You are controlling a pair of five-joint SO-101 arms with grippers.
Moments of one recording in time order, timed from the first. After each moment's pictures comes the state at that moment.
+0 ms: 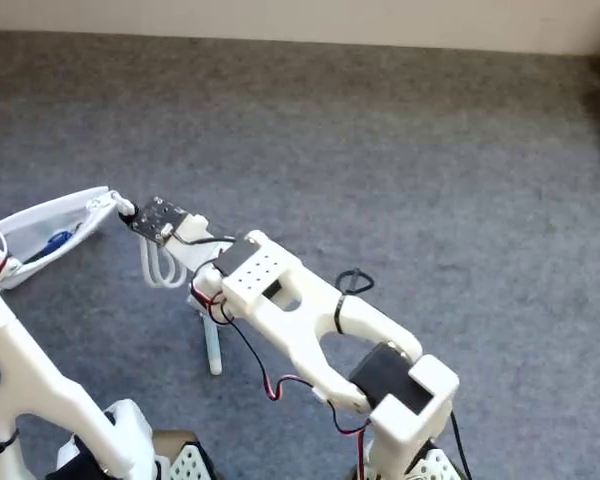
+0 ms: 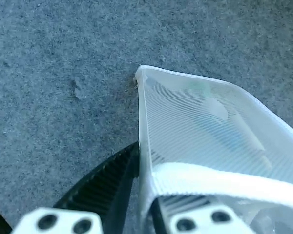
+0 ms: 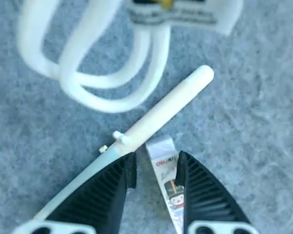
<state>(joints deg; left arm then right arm) -46.2 -33.2 12.2 89.5 15.4 -49.6 11.7 14.5 49.5 15.8</state>
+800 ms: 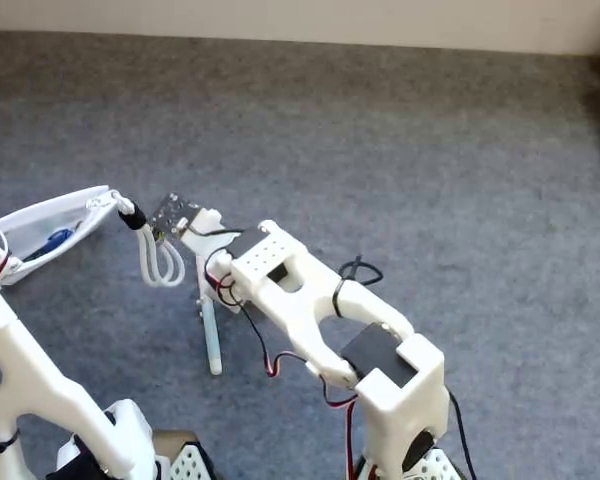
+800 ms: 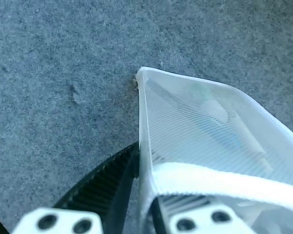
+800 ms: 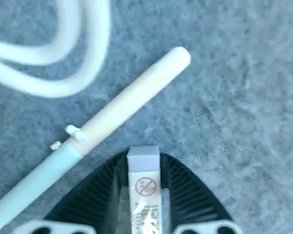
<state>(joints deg) -46.2 -33.5 12.5 88.3 15.4 -44.6 18.1 12.6 48.8 21.5</state>
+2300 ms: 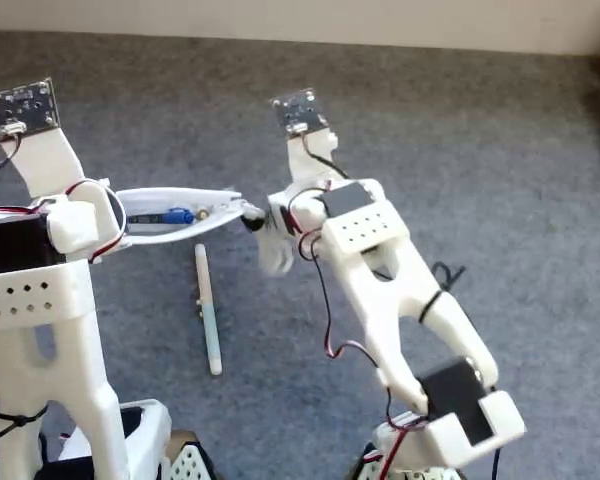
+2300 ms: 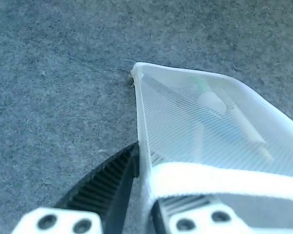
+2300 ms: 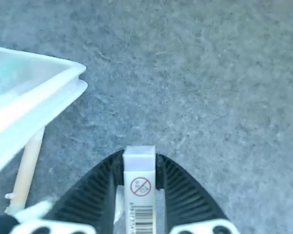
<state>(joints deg) -16.4 -33.5 12.6 88.3 15.3 -26.8 -4.9 17.3 49.5 1.5</state>
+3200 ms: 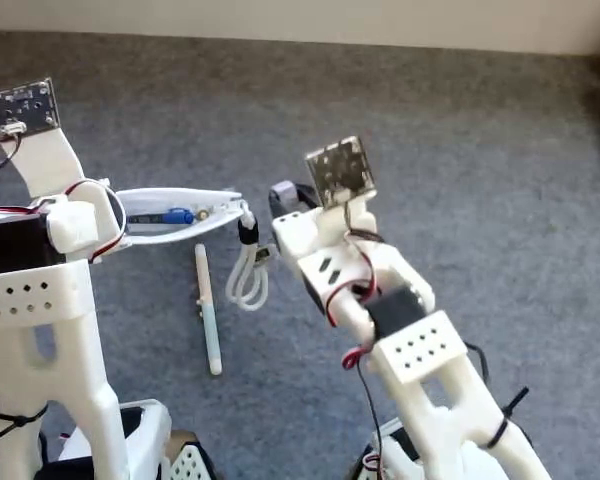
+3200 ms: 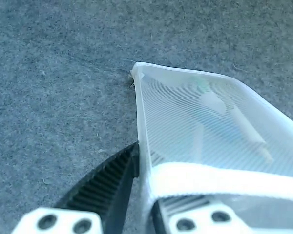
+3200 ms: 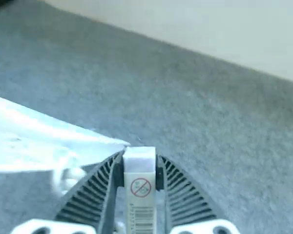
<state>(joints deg) -16.4 -33.5 12.6 88.3 15.3 -31.3 -47.0 51.2 25.1 1.5</state>
